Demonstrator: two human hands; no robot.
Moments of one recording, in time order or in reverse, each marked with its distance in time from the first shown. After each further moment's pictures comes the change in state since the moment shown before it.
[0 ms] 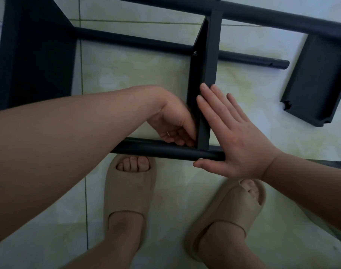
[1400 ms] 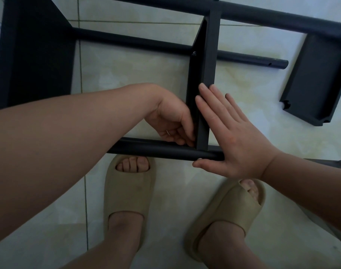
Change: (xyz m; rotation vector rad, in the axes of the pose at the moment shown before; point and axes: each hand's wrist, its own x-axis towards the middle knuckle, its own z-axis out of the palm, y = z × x) left_hand -0.002 -0.001 -0.007 -0.023 -0.062 0.009; right_hand 0.000 -0.001 -0.001 0.005 -0.009 0.004
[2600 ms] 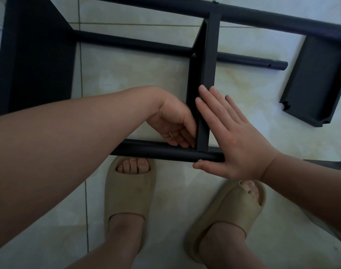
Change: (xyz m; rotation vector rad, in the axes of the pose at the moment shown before) left_hand 0.001 0.000 0.003 -0.018 -0.003 0.047; right_hand 0.000 0.000 0.000 -0.002 -0.001 0.004
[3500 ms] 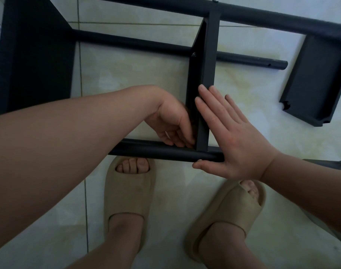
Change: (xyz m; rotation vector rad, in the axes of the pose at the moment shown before) left_hand -0.002 -0.001 -0.002 0.075 0.015 -0.041; right_hand 0.001 -0.001 -0.002 0.000 -0.008 0.006
